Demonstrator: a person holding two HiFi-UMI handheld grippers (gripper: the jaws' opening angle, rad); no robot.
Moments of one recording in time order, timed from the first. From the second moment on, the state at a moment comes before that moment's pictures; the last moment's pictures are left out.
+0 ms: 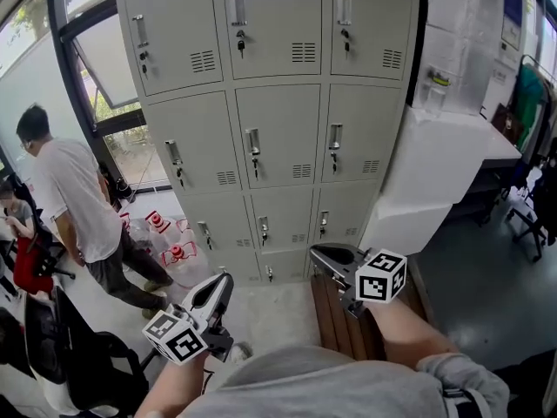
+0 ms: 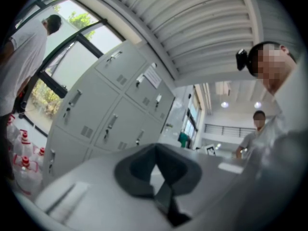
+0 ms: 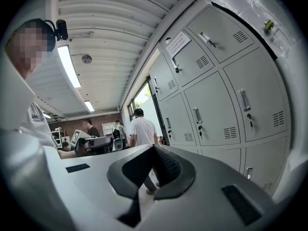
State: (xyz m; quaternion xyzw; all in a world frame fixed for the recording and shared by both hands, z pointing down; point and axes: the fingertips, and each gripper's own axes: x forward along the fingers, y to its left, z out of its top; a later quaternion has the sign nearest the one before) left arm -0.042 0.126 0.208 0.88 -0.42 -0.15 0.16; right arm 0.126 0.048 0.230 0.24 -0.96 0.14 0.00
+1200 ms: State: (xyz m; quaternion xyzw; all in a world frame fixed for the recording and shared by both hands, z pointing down) left arm -0.148 -0.154 0.073 0.90 -0.40 -0.18 0.07; right arm 0.006 -0.237 0.009 0.30 -0.95 -0.03 -0.05
